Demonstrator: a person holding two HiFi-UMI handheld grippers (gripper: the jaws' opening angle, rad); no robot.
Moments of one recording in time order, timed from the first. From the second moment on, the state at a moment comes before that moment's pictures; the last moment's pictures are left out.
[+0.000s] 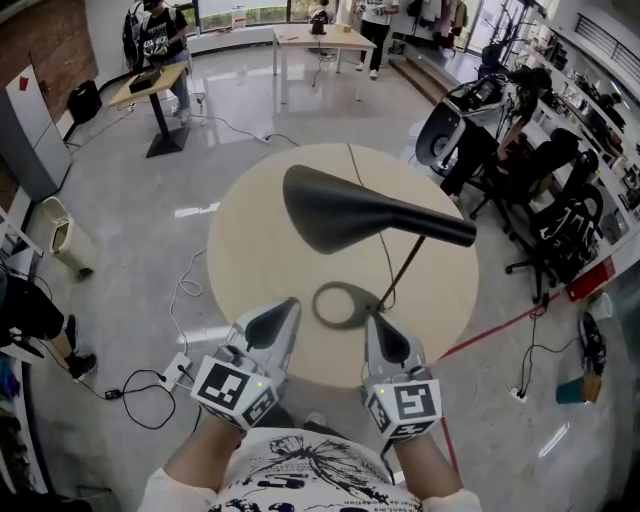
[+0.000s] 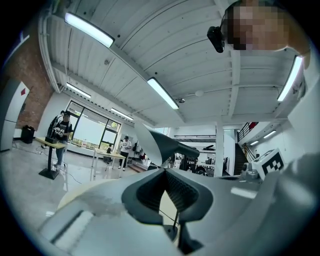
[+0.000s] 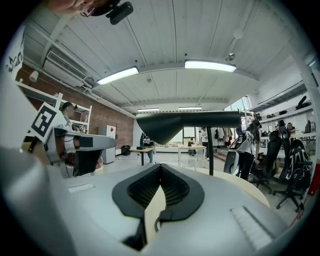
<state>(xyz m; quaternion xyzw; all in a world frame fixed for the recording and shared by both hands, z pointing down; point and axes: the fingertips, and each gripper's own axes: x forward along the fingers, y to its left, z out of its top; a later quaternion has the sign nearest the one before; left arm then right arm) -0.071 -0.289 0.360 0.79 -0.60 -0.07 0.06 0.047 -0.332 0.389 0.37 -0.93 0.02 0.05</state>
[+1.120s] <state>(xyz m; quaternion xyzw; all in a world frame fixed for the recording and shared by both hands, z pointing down) -0.141 -0.391 0.236 0.81 -0.58 -0.07 -0.09 -0.017 -0.362 0.404 0.38 -0.92 0.04 0.09</state>
